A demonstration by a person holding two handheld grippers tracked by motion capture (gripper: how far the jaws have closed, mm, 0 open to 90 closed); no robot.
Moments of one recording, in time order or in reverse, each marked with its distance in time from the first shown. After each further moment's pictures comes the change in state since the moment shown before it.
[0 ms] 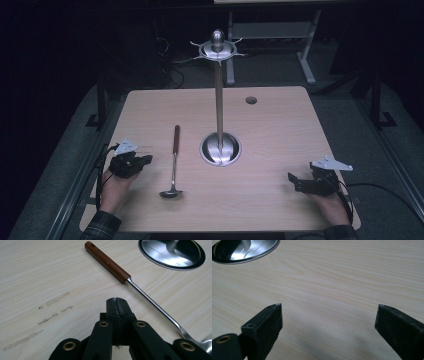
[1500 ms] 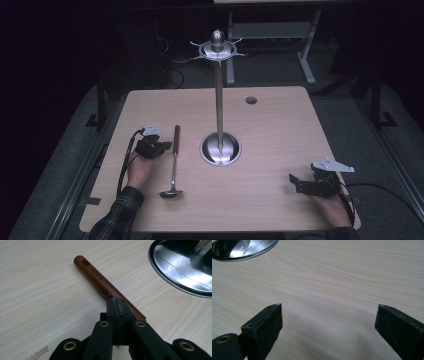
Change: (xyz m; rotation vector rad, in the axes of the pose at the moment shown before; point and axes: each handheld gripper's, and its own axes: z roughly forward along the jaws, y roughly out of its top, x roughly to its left) left arm 0.006 0.036 0.082 0.022 -0.025 0.010; right arm -0.002 -0.004 -0.003 0.003 -0.003 0.002
